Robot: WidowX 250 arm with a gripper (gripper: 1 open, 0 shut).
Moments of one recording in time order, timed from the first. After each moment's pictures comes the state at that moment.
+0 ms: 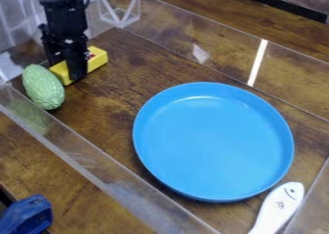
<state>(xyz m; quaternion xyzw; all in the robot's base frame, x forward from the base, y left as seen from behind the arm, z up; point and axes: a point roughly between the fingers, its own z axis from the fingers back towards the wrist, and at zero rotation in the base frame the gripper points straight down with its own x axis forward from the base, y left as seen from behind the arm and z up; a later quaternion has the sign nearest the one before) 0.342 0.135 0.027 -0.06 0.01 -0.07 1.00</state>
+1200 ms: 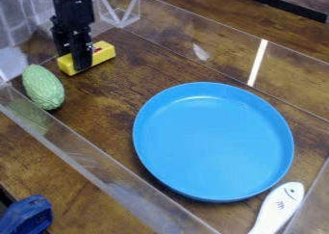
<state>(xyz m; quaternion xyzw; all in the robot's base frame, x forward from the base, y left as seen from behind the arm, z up) 0.364 0.143 0.028 -0.07 0.01 -0.14 0.99</state>
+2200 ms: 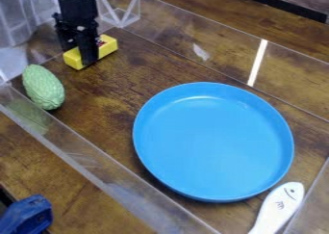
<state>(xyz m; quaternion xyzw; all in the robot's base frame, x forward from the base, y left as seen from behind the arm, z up) 0.377 0.146 0.024 -0.06 0.00 -0.07 1.00</state>
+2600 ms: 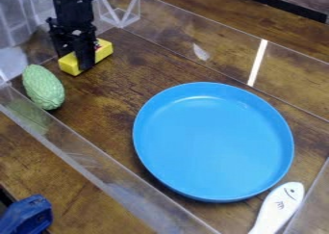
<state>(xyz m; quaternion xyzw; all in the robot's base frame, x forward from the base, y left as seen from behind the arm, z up) 0.362 0.142 0.026 -0.07 0.03 -0.04 1.00</state>
